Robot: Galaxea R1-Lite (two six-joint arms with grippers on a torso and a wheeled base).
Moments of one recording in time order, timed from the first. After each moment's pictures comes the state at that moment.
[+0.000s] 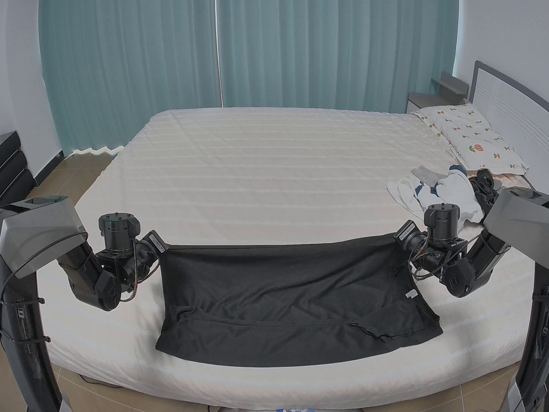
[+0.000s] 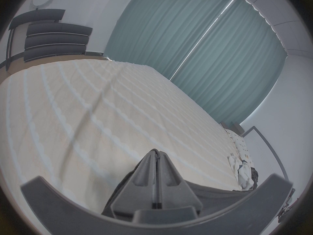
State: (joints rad) left arm -0.10 2.23 -0.78 -1.04 0.12 -0.71; right arm 0.22 2.24 -0.86 -0.99 -0.15 0.93
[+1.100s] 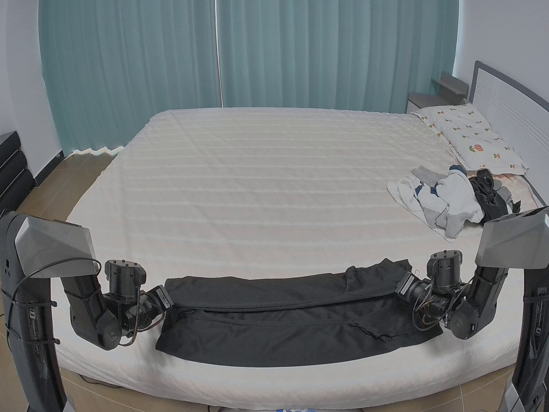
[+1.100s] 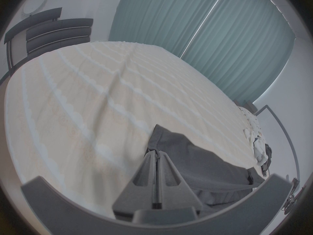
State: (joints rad) left arm -0.14 2.30 -0.48 -1.15 0.07 -0.65; right arm 0.24 2.31 -0.51 -1.22 -0.11 0.75
